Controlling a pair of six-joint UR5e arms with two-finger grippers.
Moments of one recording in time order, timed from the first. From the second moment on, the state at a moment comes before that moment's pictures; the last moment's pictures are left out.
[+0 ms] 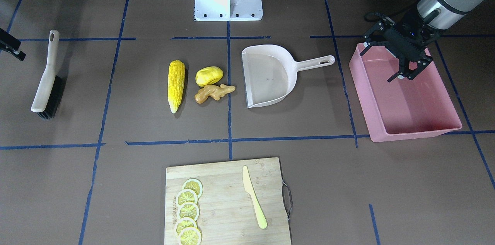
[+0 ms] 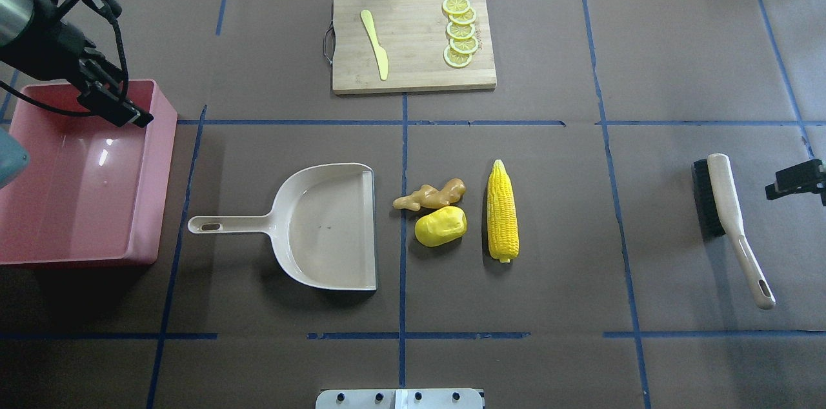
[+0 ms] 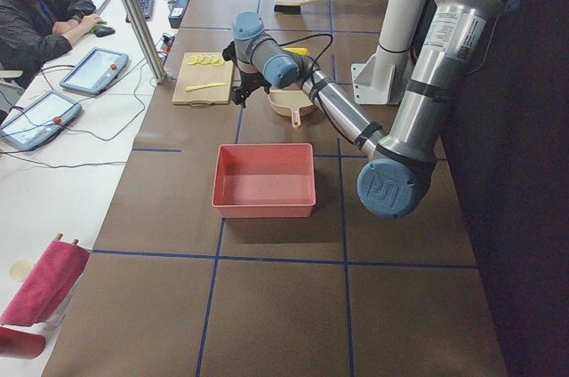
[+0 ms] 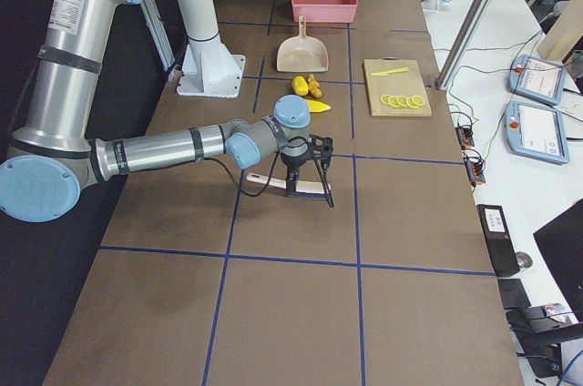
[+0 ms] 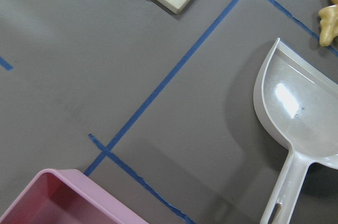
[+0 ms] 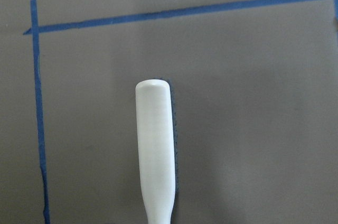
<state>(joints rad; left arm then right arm) -1.05 -1.87 -1.98 -1.58 -2.35 0.04 1.07 -1.84 1.99 -1.19 2.28 0.81</state>
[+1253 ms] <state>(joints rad) -1.04 -1.88 -1.97 -1.59 -2.35 0.05 0.80 -1.86 1.91 -1.07 2.16 1.03</state>
